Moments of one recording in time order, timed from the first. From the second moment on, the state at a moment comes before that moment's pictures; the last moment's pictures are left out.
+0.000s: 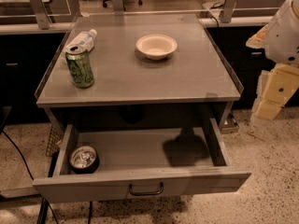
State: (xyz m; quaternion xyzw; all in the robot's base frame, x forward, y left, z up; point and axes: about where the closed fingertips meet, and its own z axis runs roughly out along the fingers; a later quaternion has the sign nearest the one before) arm 0.438 -0.217 0.976 -0.60 0.78 -0.03 0.16
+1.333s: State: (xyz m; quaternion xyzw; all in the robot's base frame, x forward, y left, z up) arm 0.526 -0.137 0.967 -0.59 0.75 0.08 0.29
